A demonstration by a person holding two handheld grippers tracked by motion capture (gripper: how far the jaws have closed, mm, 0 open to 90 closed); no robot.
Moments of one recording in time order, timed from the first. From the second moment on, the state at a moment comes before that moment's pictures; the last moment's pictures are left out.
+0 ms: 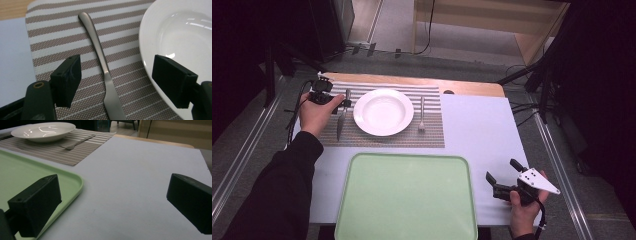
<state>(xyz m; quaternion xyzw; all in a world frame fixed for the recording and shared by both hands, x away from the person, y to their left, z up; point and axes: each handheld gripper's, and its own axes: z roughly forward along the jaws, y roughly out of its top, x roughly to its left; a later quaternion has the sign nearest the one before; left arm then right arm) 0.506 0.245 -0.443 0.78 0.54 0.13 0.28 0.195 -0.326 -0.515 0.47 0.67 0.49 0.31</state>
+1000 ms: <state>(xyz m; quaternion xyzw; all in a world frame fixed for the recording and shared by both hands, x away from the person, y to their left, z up) 0.526 0.235 -0.468 0.78 0.57 0.12 0.21 0.197 -0.326 -0.516 0.48 0.67 0.48 0.30</state>
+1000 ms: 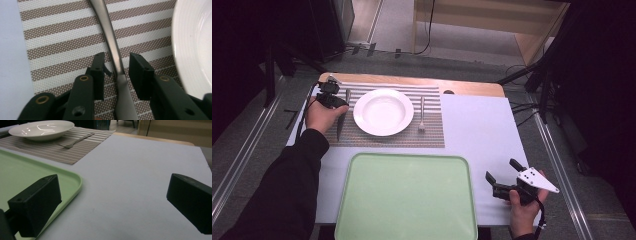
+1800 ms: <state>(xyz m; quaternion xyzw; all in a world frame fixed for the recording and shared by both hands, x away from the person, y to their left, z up) 0.529 0.229 -0.472 0.78 0.58 0.13 0.19 0.198 -0.325 -0.516 0.48 0.67 0.48 0.31</state>
